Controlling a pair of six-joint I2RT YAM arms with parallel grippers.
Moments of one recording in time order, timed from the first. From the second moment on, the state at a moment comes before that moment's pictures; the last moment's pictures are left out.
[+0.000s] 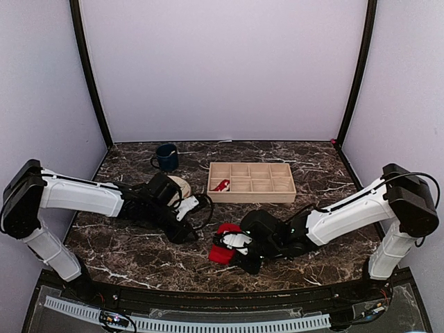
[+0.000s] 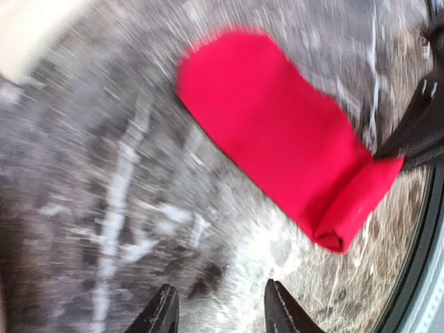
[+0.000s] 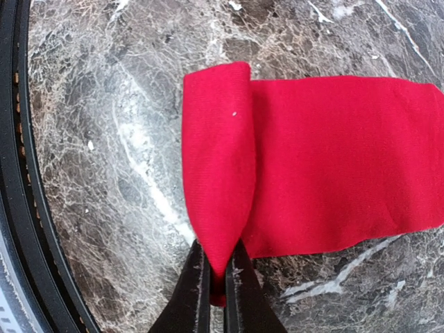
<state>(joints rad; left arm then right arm) -0.82 1.60 0.85 -0.32 0.29 0.07 1.20 1.69 0.80 -0.02 -0.10 0.02</state>
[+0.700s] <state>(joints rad) -0.80 1.15 0.47 0.35 0.01 -0.29 1.17 1.72 0.87 -0.10 -0.16 -0.01</state>
